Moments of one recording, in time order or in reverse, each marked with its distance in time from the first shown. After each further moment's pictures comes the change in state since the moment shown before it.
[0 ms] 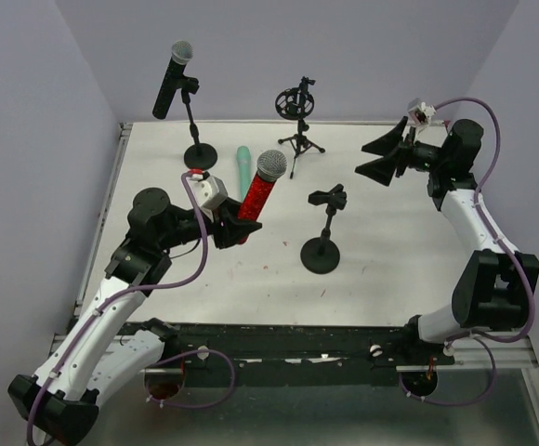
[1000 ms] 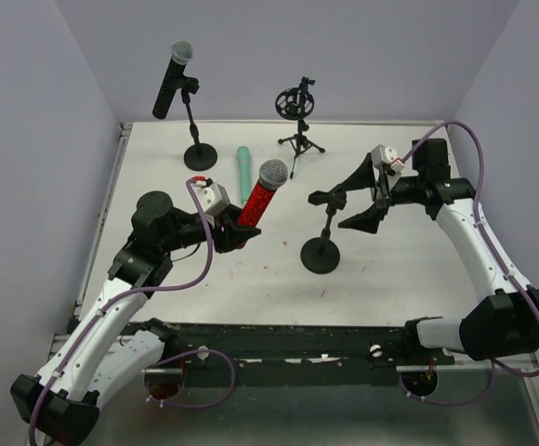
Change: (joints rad) left arm 0.014 -0.010 -0.064 0.002 0.035 0.053; right arm 0.196 -0.175 0.071 -1.062 -0.116 -1.113
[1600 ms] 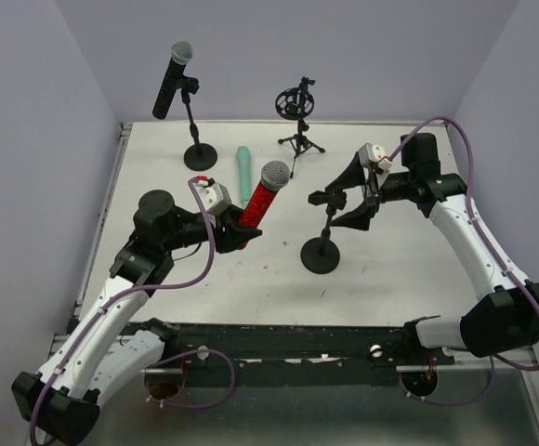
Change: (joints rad) left arm 0.000 0.014 0.000 0.006 0.022 0.000; right arm 0.094 0.031 0.039 0.047 0.047 0.062
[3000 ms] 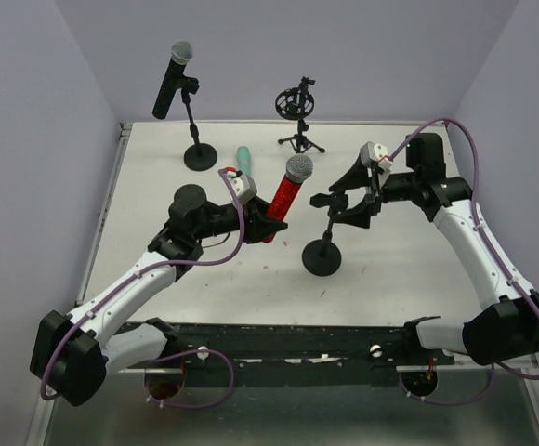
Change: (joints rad) left arm -0.112 0.264 -0.068 0.409 -0.036 -0.140; right arm -0.001 -0.040 -0.008 0.024 0.073 0.061
